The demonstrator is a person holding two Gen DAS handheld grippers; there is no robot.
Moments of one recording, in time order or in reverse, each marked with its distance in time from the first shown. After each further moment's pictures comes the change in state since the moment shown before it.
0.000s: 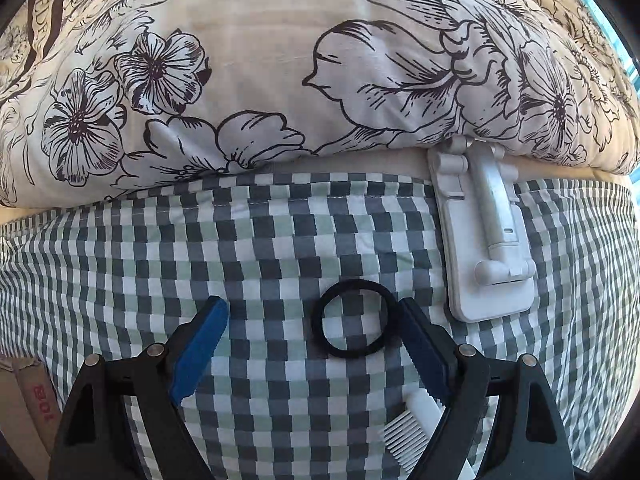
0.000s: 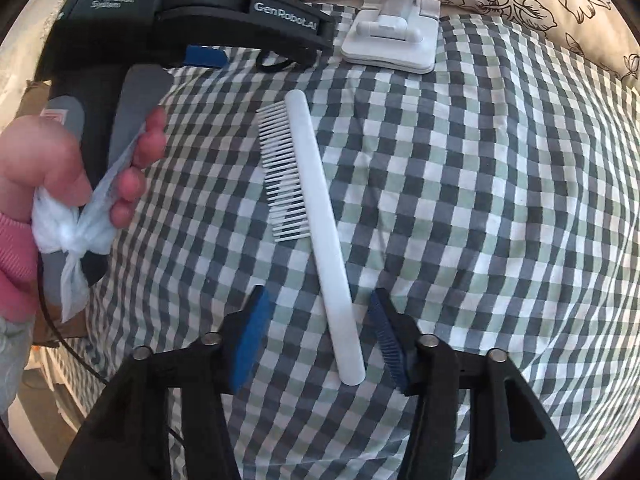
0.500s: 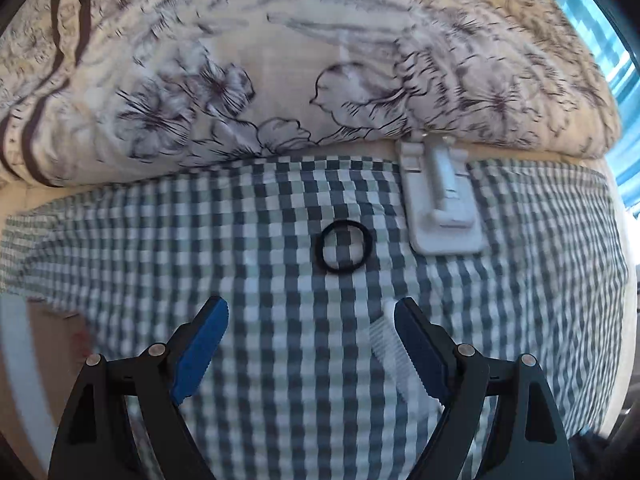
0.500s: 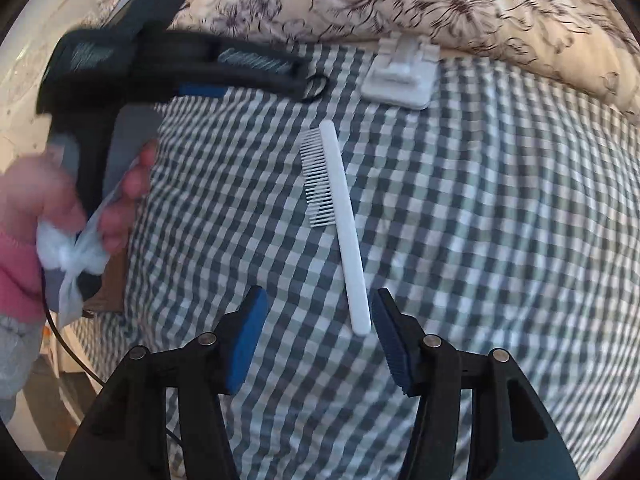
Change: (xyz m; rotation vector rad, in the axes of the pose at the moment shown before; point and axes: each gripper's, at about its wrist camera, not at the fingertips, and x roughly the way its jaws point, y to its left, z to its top) left arm -0.058 0.002 -0.020 -0.011 0.019 0.007; right arm -0.052 0.009 -0.011 -0.051 -0.075 0.072
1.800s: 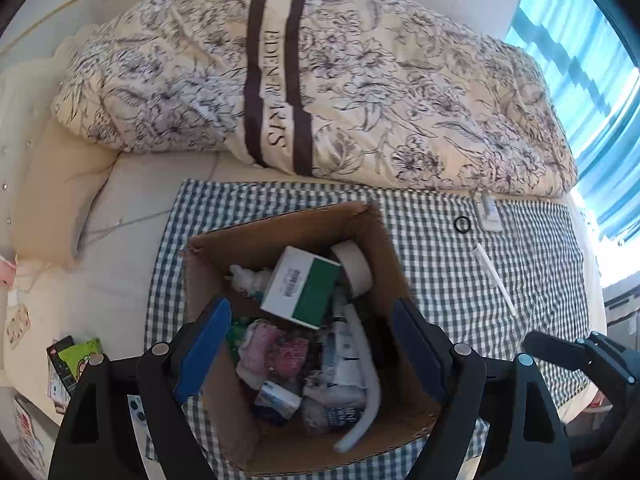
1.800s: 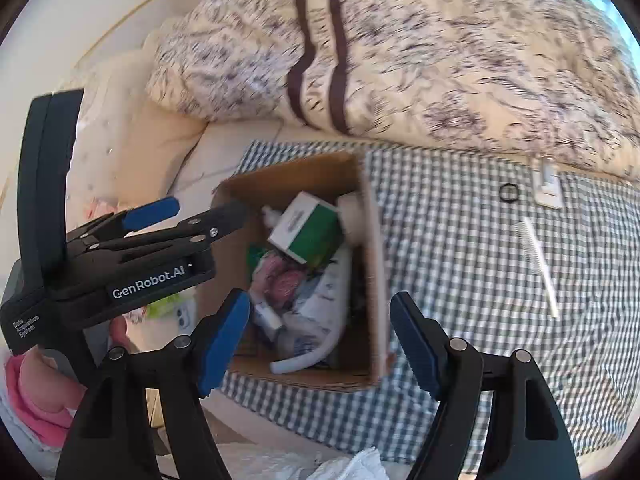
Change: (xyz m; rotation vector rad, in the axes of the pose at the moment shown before) left arm -0.270 0.277 -0.114 -0.065 -0.160 0.012; right arm -0.117 0.315 0.013 0.068 -0.182 0.064
